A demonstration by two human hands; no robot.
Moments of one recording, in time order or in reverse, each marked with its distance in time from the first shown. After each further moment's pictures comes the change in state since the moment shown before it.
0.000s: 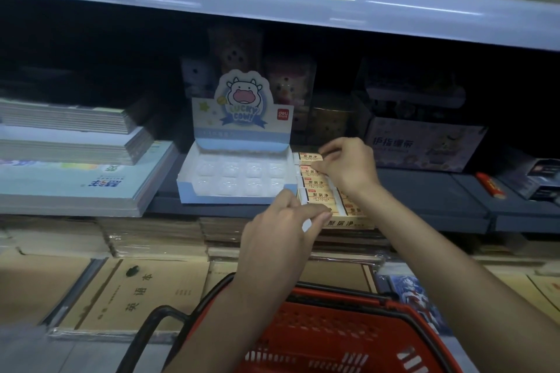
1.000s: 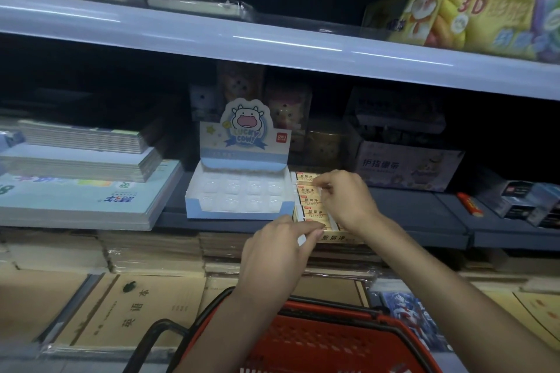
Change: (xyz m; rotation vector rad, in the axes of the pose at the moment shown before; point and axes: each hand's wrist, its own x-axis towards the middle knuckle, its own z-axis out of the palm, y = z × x) left_hand -0.001 -0.001 -0.004 0.038 -0.049 -0.010; right_hand -0.024 0.005 -0.013 -0.353 -0.069 -0.254
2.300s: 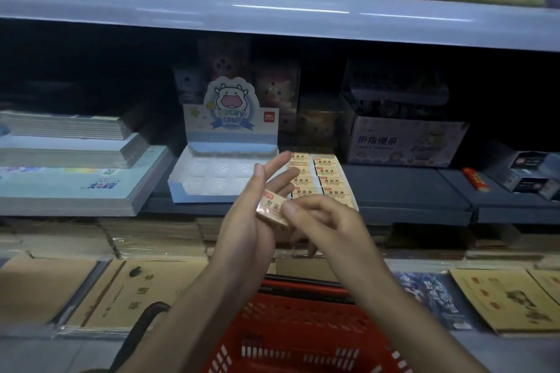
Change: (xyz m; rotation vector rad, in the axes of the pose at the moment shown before) left_hand -0.010 0.023 -0.021 -1.557 0.008 -0.179; right_hand -0.122 -0.043 -0.031 1.032 -0.180 0.227
